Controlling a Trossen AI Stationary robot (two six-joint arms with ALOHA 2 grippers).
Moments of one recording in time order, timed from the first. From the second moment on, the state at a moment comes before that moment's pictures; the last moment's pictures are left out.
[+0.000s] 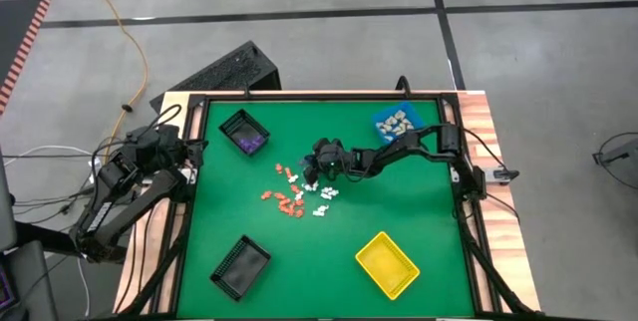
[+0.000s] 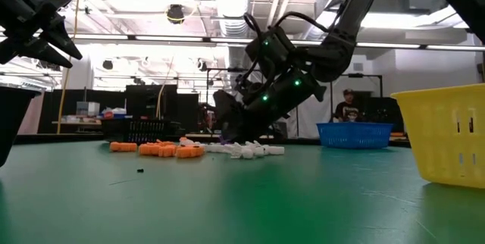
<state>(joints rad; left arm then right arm) 0.86 0.03 0.54 -0.96 0.00 -0.49 -0.14 2.08 1.05 0.51 0.26 0.50</state>
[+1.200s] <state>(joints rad) 0.86 0.03 0.54 -0.96 -0.01 -0.49 -0.19 2.20 1.68 0.36 0.11 0.20</state>
